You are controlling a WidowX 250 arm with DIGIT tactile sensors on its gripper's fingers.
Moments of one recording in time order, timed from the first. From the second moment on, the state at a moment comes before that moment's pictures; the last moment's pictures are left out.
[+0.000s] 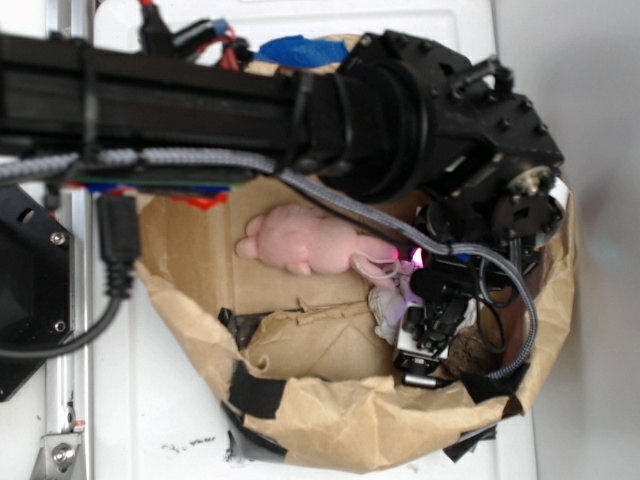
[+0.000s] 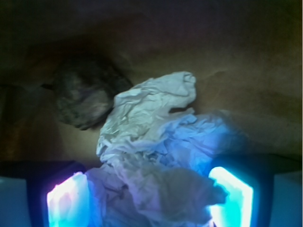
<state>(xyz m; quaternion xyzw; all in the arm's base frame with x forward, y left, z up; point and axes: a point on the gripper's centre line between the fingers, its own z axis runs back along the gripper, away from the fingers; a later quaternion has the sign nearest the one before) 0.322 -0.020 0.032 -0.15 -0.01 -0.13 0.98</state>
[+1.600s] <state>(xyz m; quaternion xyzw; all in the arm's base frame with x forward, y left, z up) 0.275 -0.009 0.098 -0.11 0.01 -0.02 0.99</state>
